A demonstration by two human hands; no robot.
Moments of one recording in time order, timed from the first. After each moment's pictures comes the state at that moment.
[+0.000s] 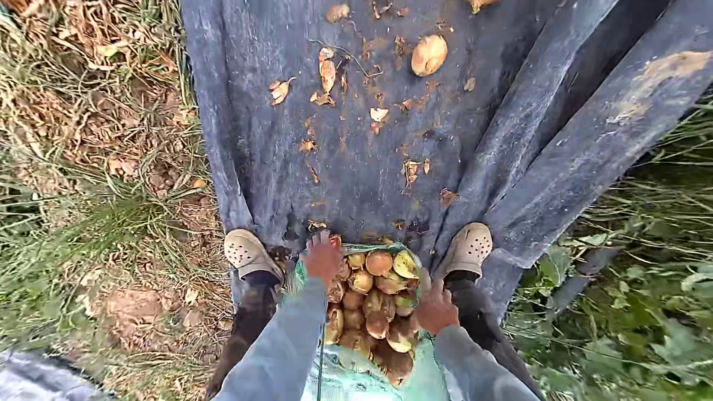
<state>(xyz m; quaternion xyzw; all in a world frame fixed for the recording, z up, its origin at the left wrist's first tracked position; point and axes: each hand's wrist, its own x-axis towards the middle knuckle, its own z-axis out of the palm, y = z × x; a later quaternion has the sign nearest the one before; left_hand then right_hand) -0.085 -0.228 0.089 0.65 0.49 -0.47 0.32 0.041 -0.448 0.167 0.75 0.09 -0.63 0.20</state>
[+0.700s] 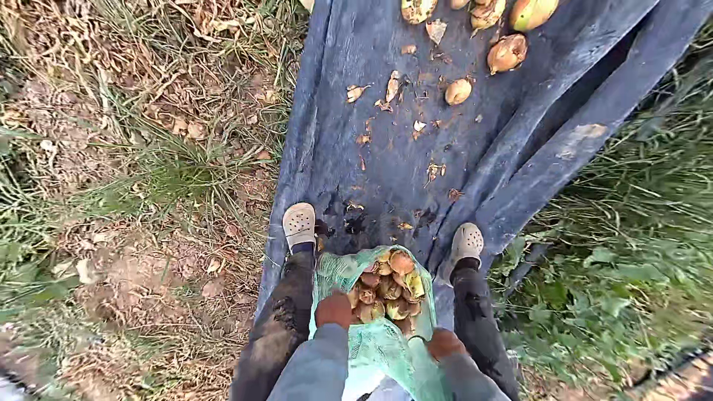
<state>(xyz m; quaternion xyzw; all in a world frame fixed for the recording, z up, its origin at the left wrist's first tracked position) -0.212 -0.207 0.283 0.52 0.35 -0.67 0.40 -0.078 -0.415 0.326 0.63 -0.04 -0.68 0.37</state>
